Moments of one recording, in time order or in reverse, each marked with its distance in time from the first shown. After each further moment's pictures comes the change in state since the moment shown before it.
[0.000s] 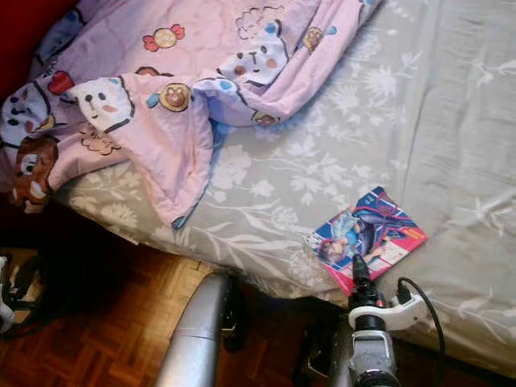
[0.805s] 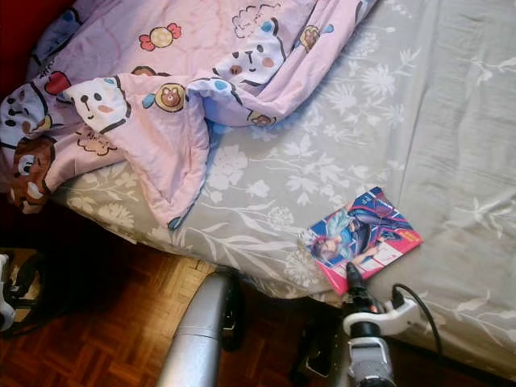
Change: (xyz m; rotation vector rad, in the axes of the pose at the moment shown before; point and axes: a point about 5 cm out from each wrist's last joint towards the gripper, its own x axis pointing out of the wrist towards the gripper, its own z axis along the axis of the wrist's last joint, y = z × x) left arm 0.001 -0.003 0.005 -0.001 -0.010 -0.008; right arm -0.005 -0.002 -0.007 0.030 0.051 0.030
